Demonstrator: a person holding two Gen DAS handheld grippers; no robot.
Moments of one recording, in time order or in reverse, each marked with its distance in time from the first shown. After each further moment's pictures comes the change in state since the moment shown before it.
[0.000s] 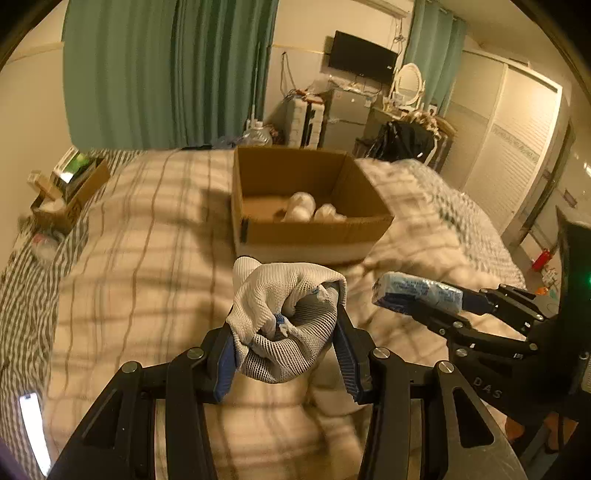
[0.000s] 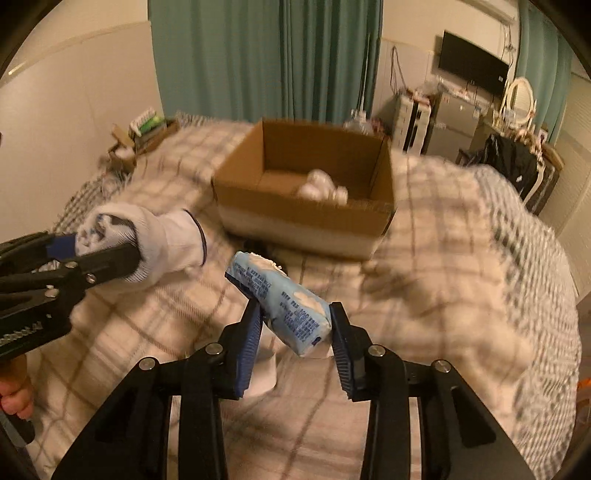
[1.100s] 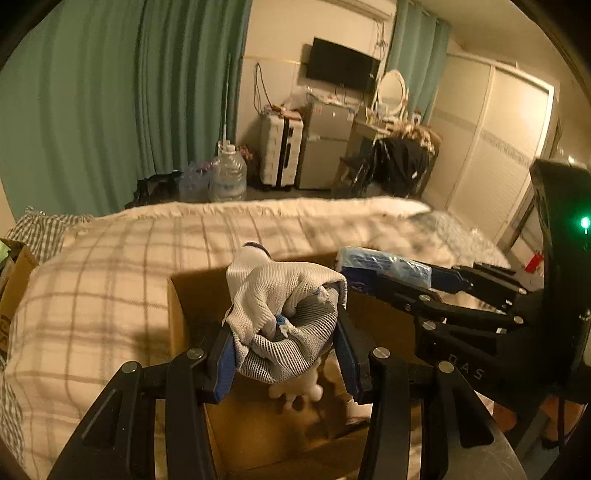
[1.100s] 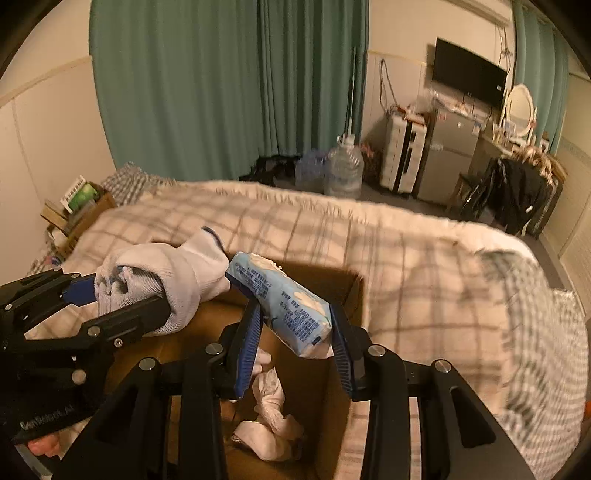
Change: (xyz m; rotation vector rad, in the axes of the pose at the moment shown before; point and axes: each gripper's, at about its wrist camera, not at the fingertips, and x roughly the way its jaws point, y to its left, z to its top) left arm 0.176 0.009 0.163 0.079 -0.042 -0.068; right arm 0.161 -0.093 0.187 0.040 -0.056 -0.003
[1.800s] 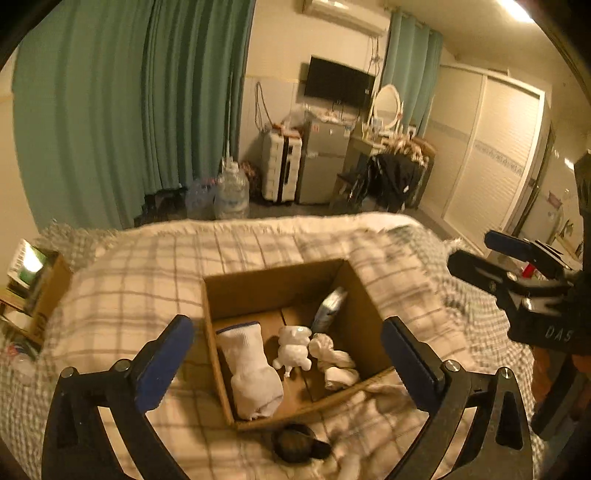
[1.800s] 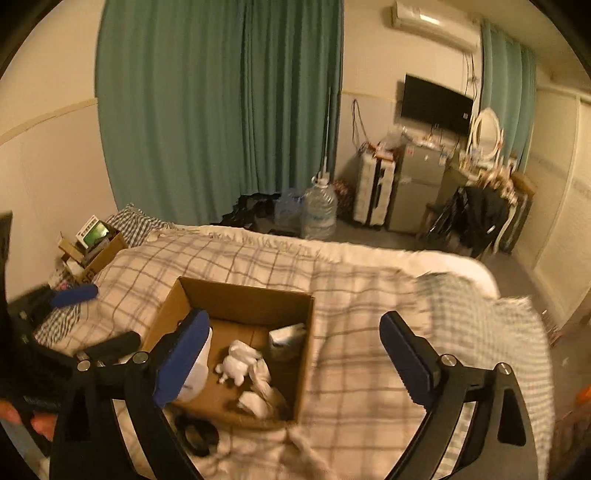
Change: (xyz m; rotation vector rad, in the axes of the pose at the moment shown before) left arm -0.129 -0.020 0.003 -0.003 -0.082 0.014; right arm -0.163 0.003 0.001 0.016 -0.157 -0.106
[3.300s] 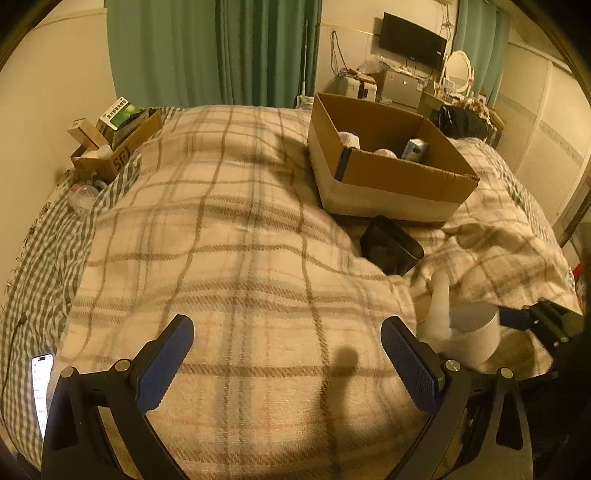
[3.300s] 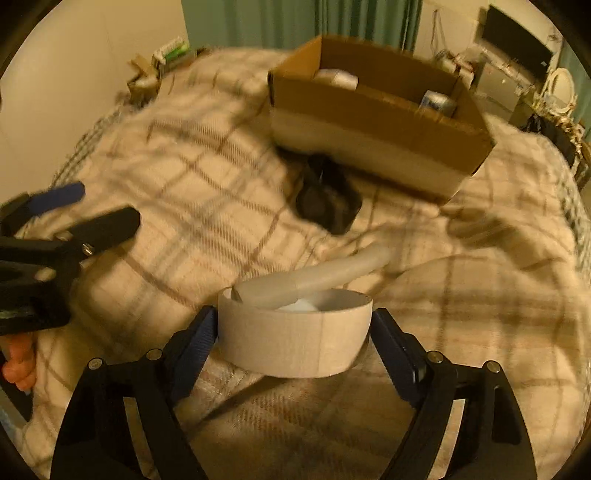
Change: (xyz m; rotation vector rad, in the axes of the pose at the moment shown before) left arm -0.040 0.046 -0.220 -0.144 0.204 0.246; right arm 0.007 0.132 -0.236 -0.125 0.405 0.201
